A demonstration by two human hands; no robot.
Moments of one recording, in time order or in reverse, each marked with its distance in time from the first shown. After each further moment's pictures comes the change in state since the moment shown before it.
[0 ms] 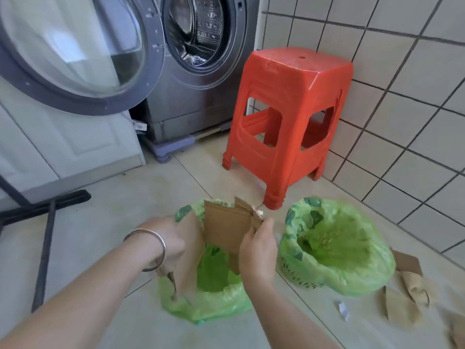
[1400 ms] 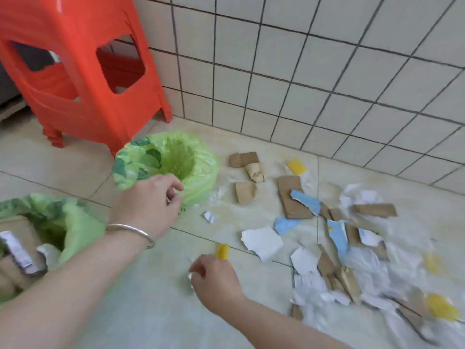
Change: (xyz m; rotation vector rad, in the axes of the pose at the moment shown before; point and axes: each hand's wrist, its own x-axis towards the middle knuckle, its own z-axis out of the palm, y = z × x) left_hand -0.136 0.245 0.115 -0.141 0.338 0.812; right_hand -0.099 0.191 -0.194 -0.222 -0.291 0.230
